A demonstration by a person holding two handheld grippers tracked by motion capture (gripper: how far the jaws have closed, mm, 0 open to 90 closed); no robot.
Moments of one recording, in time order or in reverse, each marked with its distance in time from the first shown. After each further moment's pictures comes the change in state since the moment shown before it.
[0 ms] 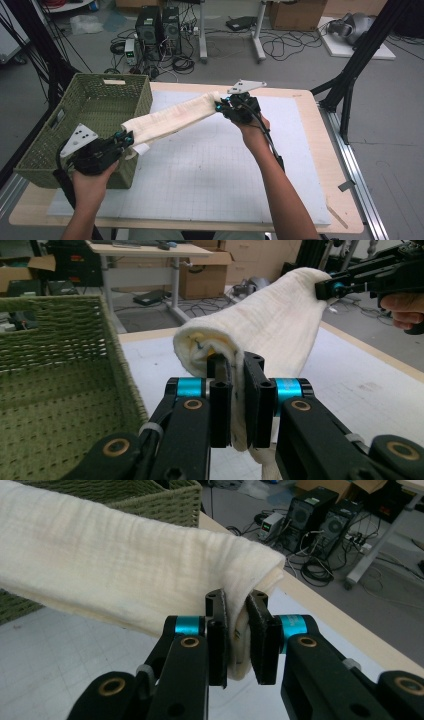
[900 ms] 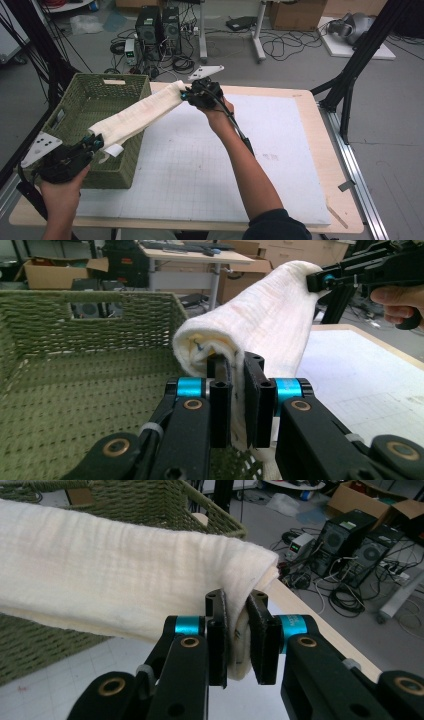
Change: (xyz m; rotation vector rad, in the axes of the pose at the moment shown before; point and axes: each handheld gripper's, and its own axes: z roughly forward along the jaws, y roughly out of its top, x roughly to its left) left arm 0.034 -0.006 -0.045 -0.024 0.147 -0.040; right arm 0.031 0.056 0.076 -0.027 0.098 -0.069
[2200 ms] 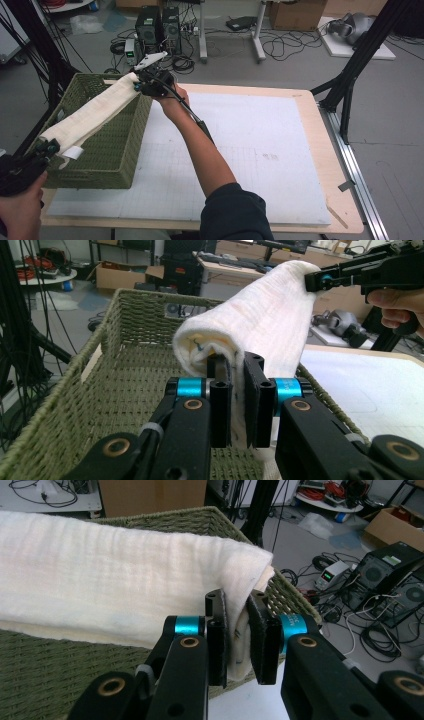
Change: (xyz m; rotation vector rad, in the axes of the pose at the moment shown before) left arm 0.057 -0.004 -0.052 -0.052 0.173 -0.081; right arm 0.049 0.072 0.093 -0.021 0.103 -0.089
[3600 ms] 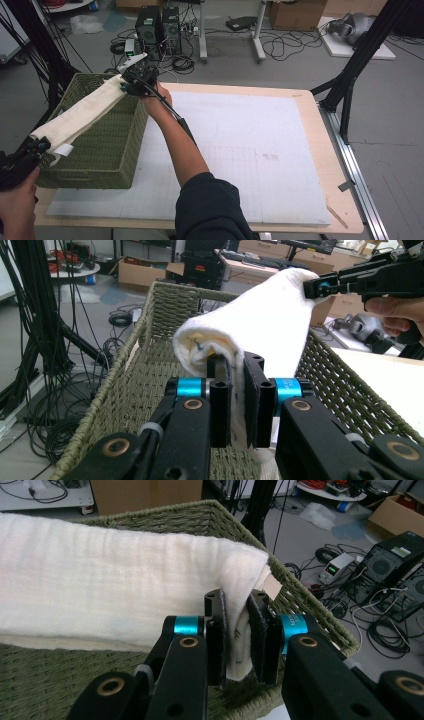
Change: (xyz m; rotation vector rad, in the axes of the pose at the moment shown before) left arm 0.031 -0.006 0.012 0.002 0.065 -0.034; right arm 0.007 0.008 0.061 0.033 -0.011 0.020
